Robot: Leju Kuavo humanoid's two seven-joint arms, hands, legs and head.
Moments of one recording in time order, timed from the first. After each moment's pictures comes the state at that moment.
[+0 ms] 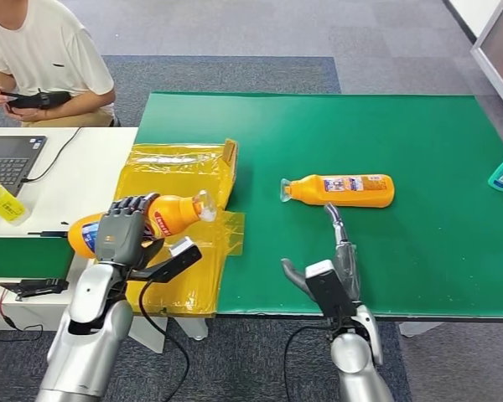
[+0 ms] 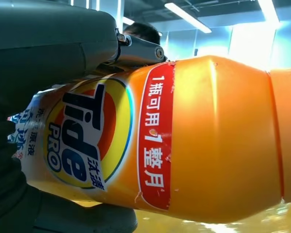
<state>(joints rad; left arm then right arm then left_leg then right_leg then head) -0.21 -0.17 -0.08 -1.38 -1.48 0.21 -0.05 -0.03 0.29 -0.01 -1.44 0.59 -0.16 -0.48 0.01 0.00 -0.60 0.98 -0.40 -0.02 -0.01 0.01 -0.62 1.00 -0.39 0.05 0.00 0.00</state>
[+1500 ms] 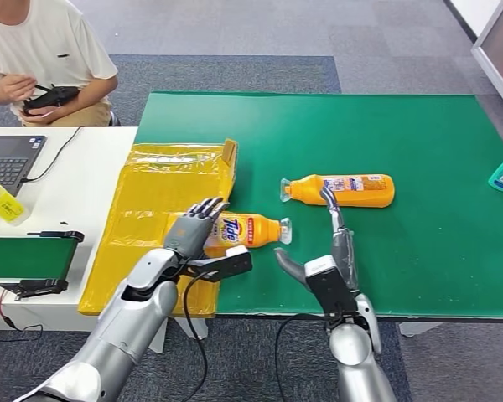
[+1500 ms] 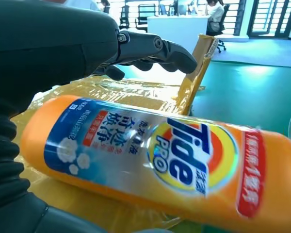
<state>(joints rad) -0.45 -0.25 -0.24 -0.89 -1.29 0.07 -0.15 -0.06 0.30 0.03 -1.50 0.56 -0.14 -0.51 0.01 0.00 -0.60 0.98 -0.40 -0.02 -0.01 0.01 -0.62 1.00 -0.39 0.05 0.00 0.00</state>
